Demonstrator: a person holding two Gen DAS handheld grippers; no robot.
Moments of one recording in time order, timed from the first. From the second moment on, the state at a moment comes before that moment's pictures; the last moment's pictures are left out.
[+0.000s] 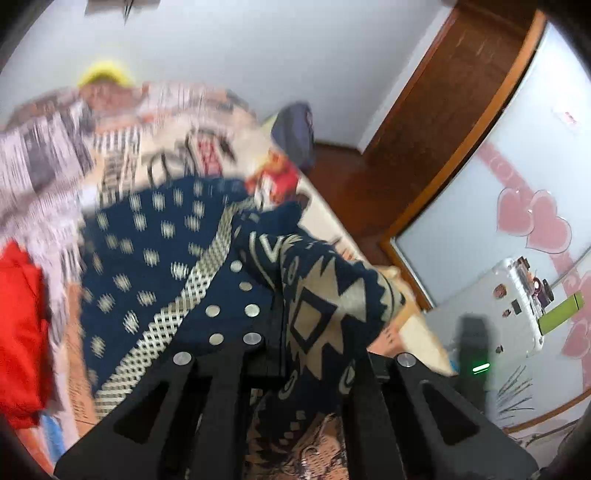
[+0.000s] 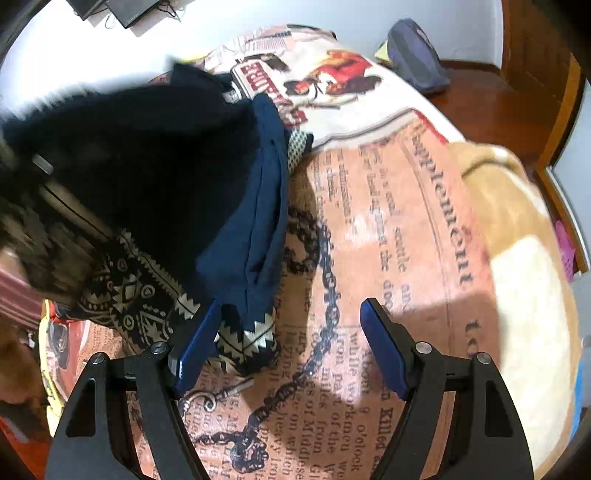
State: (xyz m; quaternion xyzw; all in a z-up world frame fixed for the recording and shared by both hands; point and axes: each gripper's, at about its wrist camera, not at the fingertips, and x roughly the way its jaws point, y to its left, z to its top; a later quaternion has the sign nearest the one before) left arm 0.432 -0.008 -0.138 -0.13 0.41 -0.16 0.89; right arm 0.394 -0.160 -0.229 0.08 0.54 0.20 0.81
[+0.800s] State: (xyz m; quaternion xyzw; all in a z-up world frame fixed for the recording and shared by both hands) left arm 0.385 0.003 -0.155 -0.06 0.45 -0.15 0.88; right arm 0.374 -0.191 -0.160 0.08 0.49 0.21 0.84
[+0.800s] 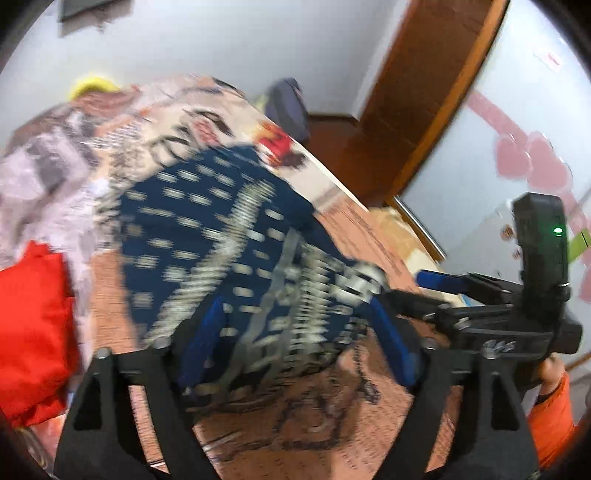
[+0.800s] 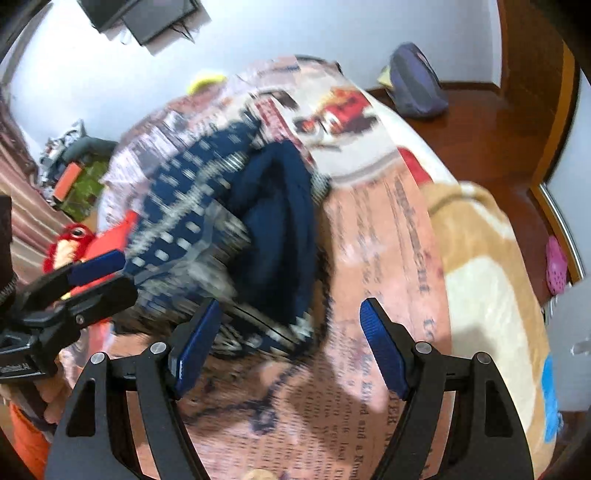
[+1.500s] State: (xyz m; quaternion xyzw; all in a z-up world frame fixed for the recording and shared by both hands) left arm 0.388 0.083 -0.239 -0.11 0.50 -0.06 0.86; right arm 0.402 -0.145 -0.214 0.10 0.54 0.23 0.80
